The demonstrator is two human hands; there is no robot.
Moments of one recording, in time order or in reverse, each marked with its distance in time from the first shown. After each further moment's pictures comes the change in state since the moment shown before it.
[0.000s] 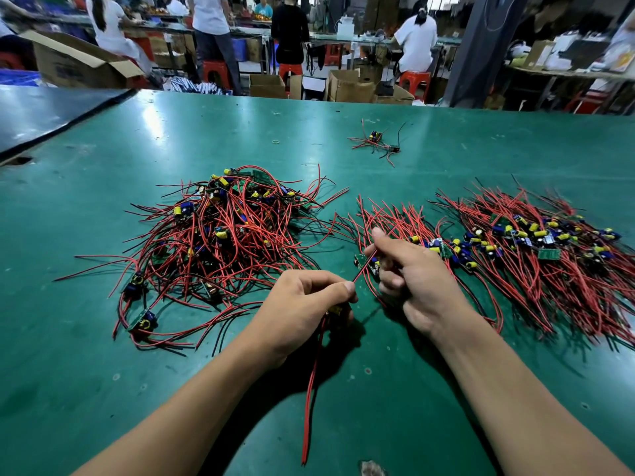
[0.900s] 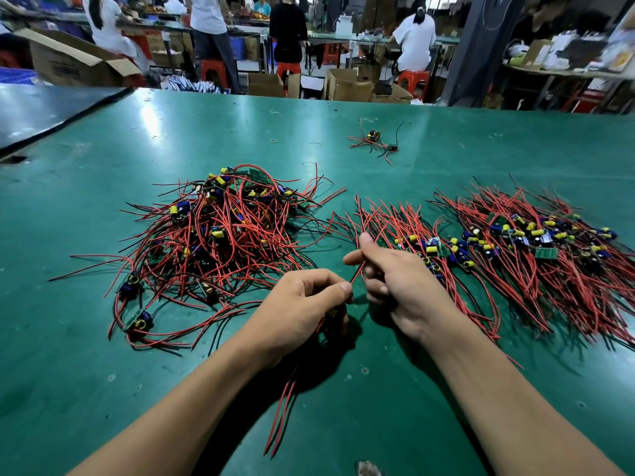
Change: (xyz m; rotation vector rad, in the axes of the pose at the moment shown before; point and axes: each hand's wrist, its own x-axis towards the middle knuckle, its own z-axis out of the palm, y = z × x) left_hand 0.001 0.000 -0.001 0.073 -0.056 0.030; right_hand -0.005 0.005 0.010 -0.113 -0.014 0.061
